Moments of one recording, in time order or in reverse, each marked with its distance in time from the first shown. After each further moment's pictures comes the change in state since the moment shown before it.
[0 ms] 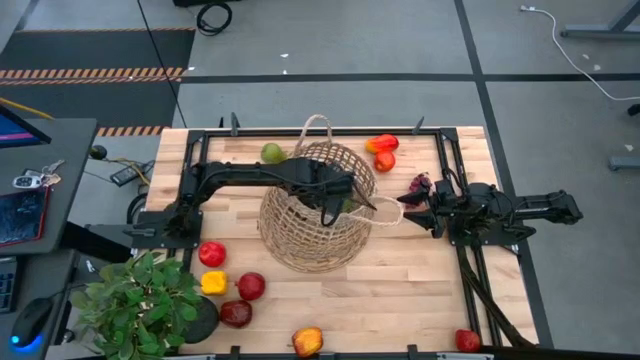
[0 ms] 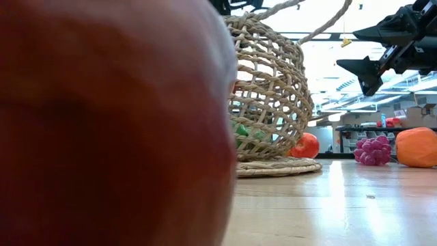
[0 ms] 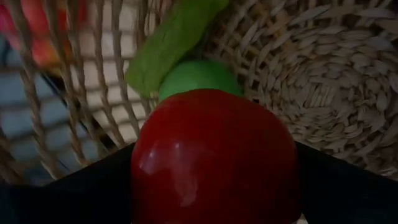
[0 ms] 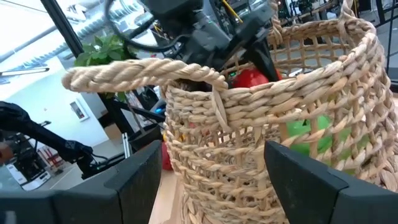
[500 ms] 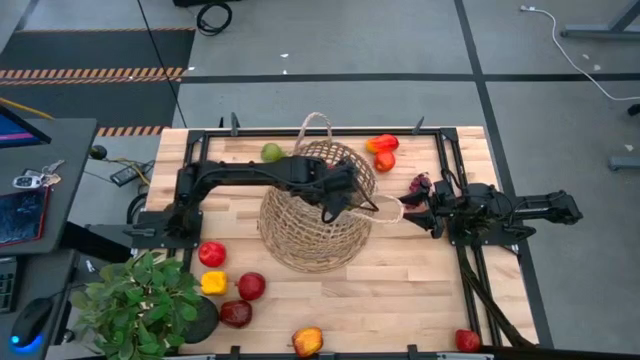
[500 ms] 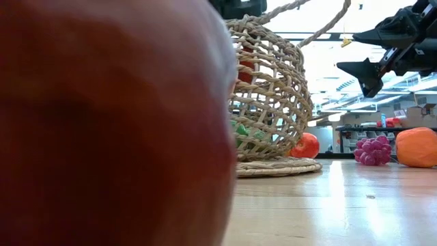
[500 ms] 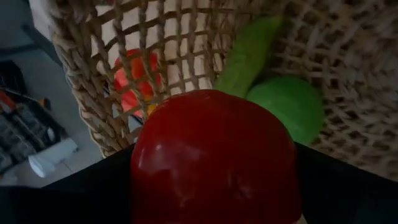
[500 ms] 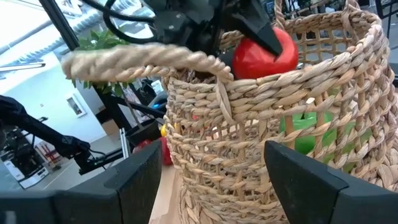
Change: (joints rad) left arm -0.012 -0.028 0.000 0.225 -0.083 0.450; right arm 0.000 -0.003 0.000 -0.023 0.000 0.000
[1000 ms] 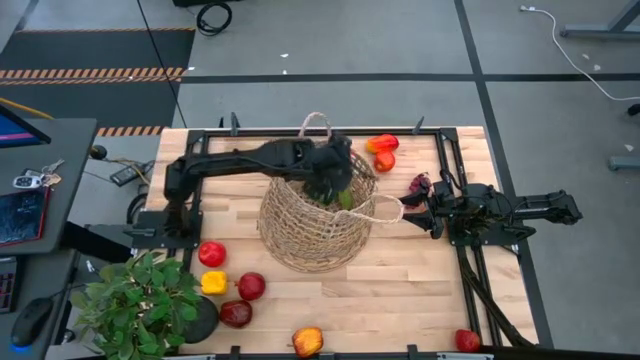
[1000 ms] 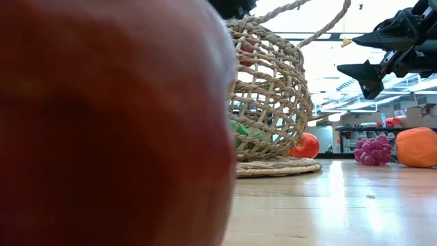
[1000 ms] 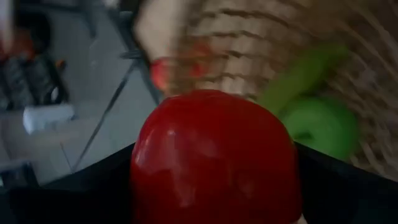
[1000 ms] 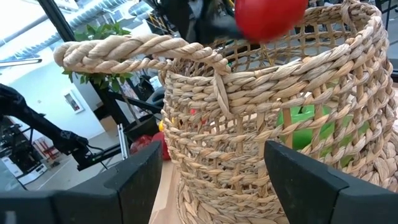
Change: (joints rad) left arm 0.049 -0.083 0.001 0.085 0.033 -0.193; right arm 0.000 -0.002 0.000 -0.024 0.000 0.000
